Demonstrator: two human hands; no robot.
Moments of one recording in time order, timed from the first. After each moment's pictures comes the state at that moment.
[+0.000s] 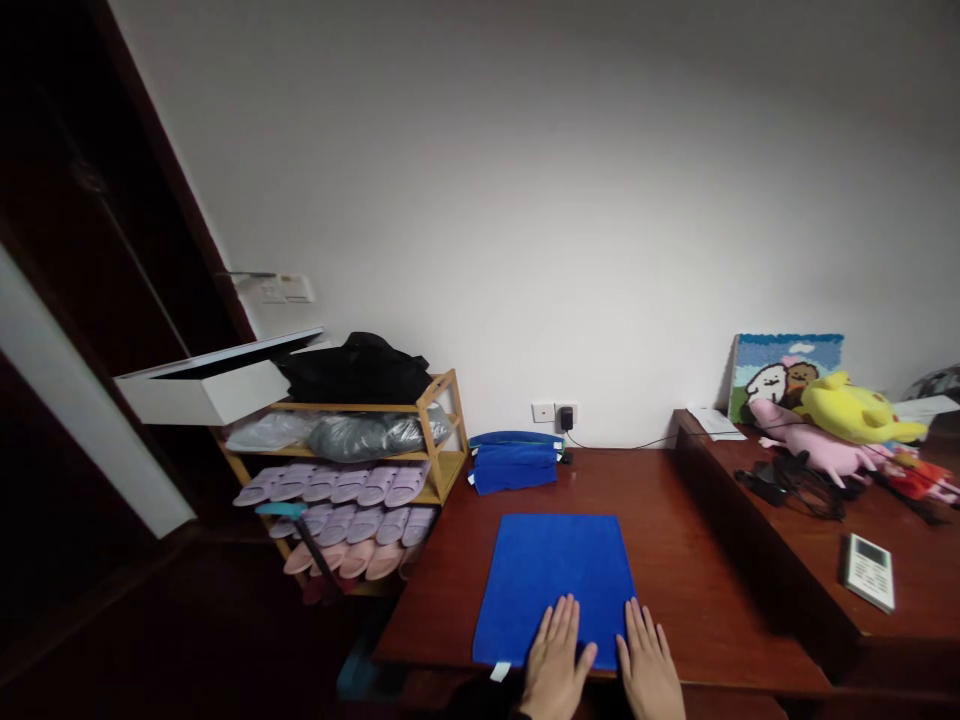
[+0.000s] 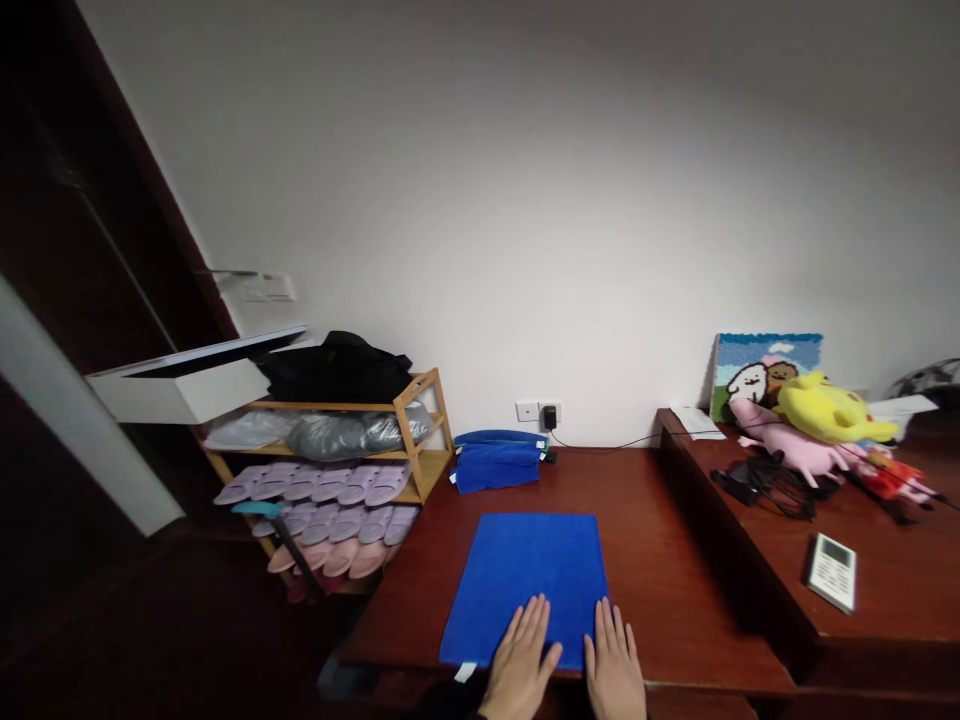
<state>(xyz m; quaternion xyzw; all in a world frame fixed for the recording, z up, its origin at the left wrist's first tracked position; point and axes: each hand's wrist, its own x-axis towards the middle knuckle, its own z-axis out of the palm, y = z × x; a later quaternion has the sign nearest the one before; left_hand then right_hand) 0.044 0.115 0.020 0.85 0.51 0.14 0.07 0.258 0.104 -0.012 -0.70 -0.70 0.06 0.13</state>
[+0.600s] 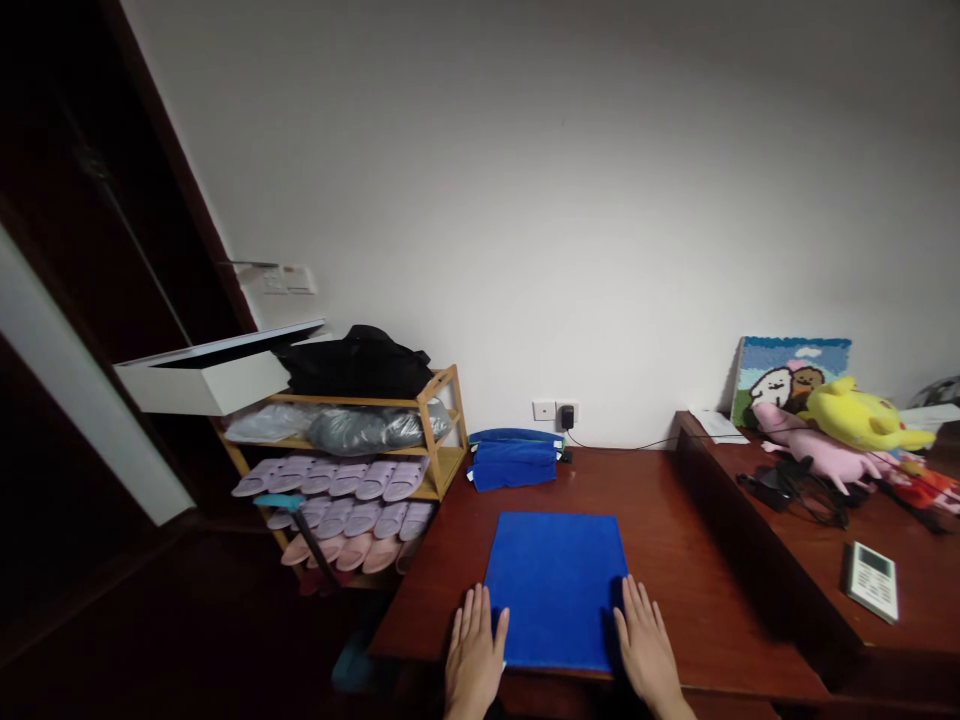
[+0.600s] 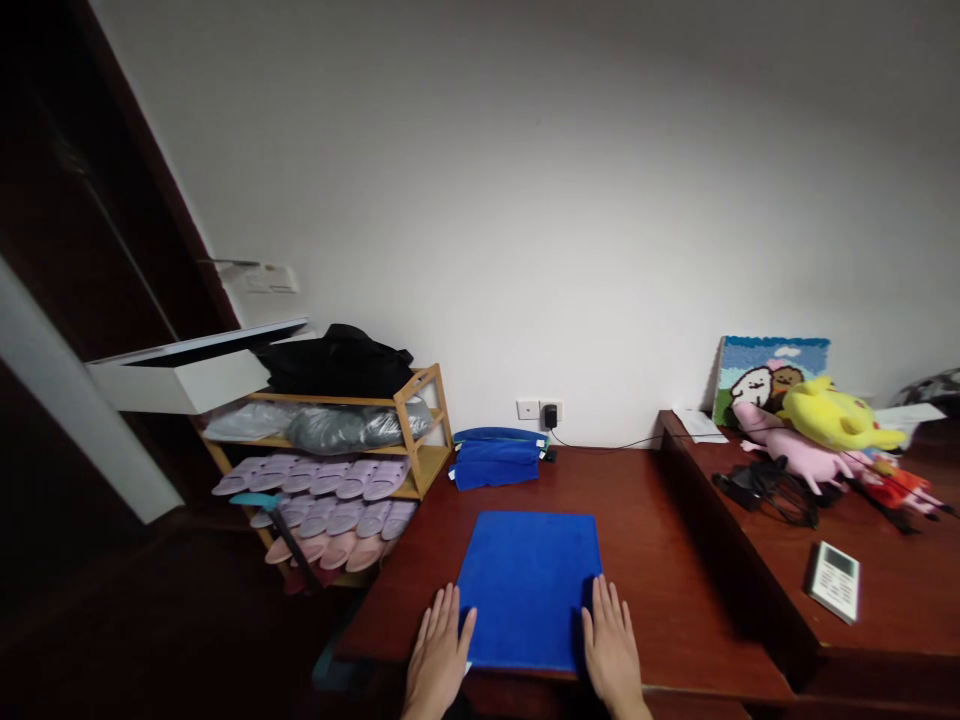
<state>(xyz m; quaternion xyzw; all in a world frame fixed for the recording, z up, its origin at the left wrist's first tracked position) -0.064 0.129 0.012 0.68 0.71 0.15 -0.06 0.262 0.128 0.022 -0.71 -0.69 0.08 0.12</state>
